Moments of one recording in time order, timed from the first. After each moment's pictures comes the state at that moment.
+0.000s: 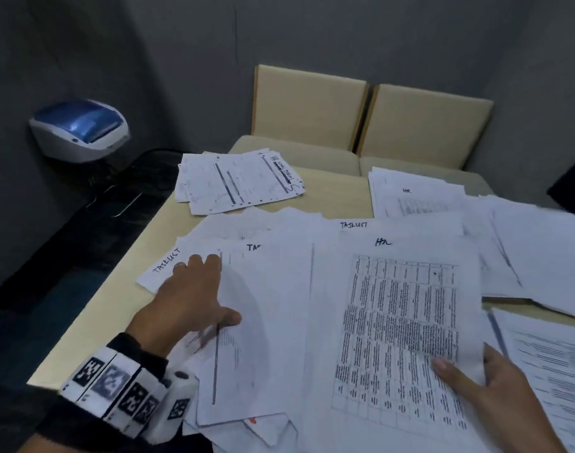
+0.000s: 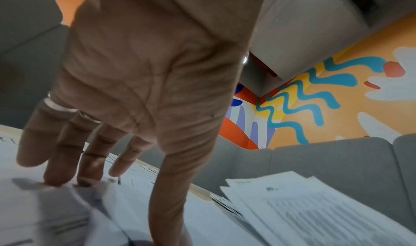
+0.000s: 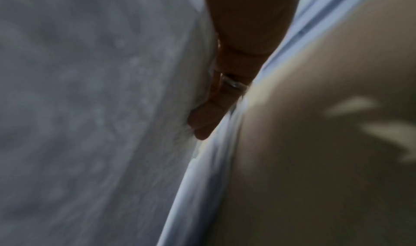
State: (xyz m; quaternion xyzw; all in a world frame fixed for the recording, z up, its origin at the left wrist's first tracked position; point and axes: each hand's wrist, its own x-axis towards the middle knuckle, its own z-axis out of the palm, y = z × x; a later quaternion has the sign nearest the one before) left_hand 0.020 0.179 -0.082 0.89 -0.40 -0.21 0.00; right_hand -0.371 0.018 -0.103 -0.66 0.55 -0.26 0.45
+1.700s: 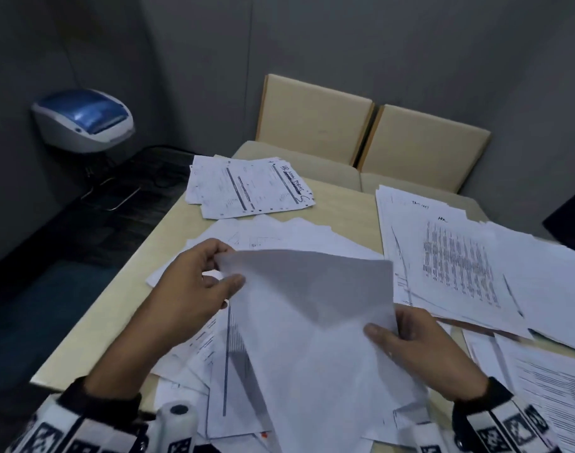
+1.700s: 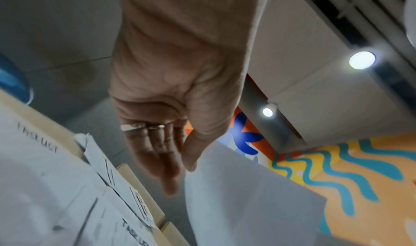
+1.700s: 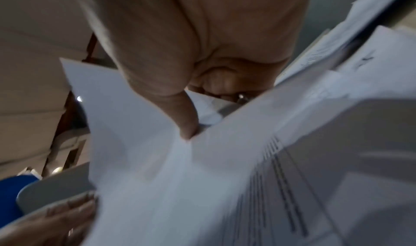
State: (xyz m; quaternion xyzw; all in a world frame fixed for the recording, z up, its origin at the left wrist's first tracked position) left_hand 0.007 0.215 -0.043 0.75 -0.32 -0.25 0.52; right_hand -0.263 0.014 -0.059 -0.79 0.35 -0.09 0.50
